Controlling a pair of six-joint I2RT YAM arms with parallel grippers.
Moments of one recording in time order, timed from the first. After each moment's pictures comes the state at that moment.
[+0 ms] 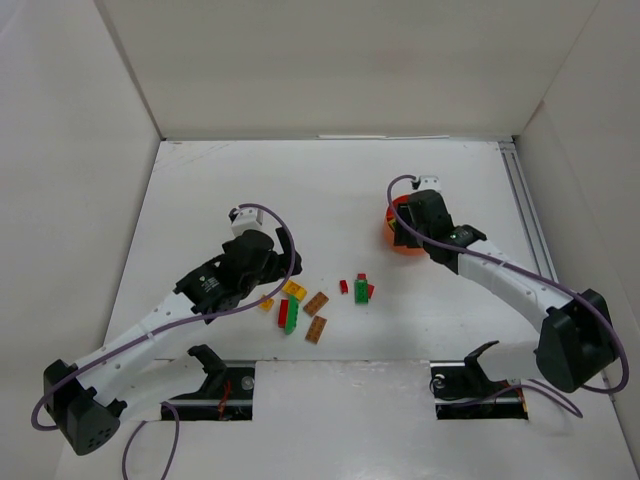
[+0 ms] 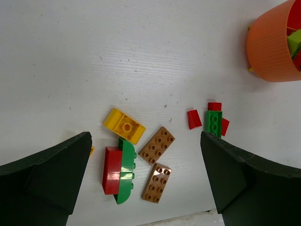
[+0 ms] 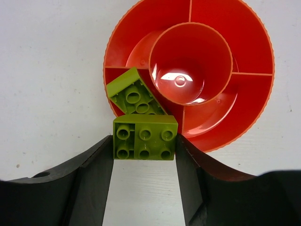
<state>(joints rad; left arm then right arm) -0.76 0.90 0.78 -0.57 -0.36 -0.79 0.51 1.32 0.92 -0.33 0.32 0.36</state>
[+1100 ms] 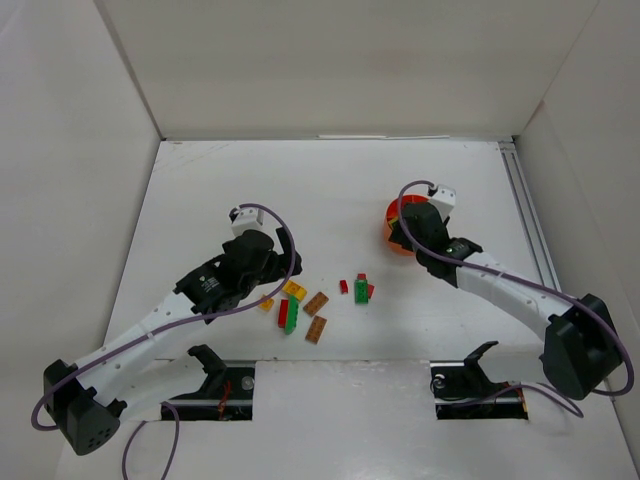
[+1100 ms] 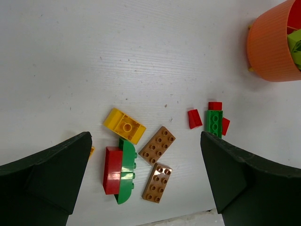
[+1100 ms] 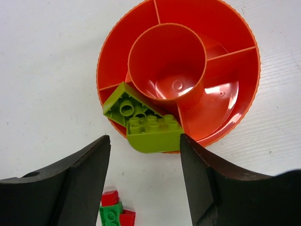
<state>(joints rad) -0.76 0.90 0.78 -0.57 -0.36 -0.78 0.58 1.28 0.82 -0.21 0.53 0.69</state>
